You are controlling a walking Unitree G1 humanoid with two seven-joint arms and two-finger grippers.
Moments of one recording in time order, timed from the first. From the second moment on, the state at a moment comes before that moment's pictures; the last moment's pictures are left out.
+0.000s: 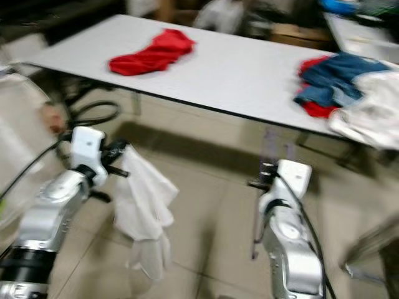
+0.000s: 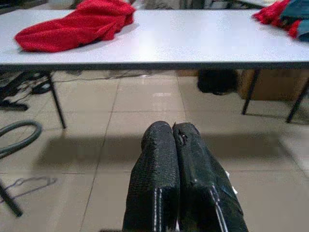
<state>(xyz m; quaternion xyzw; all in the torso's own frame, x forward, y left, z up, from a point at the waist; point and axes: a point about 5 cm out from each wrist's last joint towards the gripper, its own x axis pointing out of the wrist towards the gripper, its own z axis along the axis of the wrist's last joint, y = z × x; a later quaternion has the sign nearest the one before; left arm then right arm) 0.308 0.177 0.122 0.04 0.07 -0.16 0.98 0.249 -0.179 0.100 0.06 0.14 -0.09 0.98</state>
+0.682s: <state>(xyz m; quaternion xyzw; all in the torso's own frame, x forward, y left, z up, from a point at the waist) 0.310 0.155 0.128 -0.01 0.05 -0.18 0.98 0.252 -0.175 0.104 0.01 0.14 -0.02 0.99</state>
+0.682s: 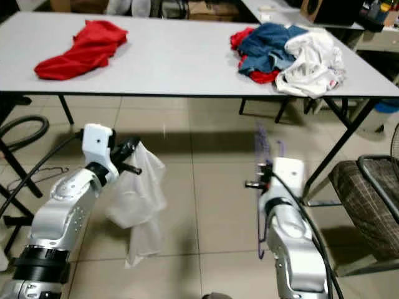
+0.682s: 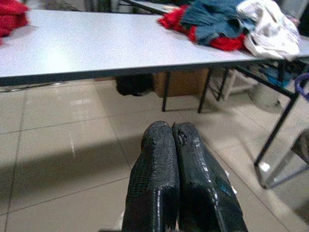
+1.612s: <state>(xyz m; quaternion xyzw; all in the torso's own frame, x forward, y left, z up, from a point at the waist) 0.322 0.161 0.161 -0.03 -0.01 -0.16 0.99 0.259 -0.166 0.147 -0.04 0.05 0.16 0.98</state>
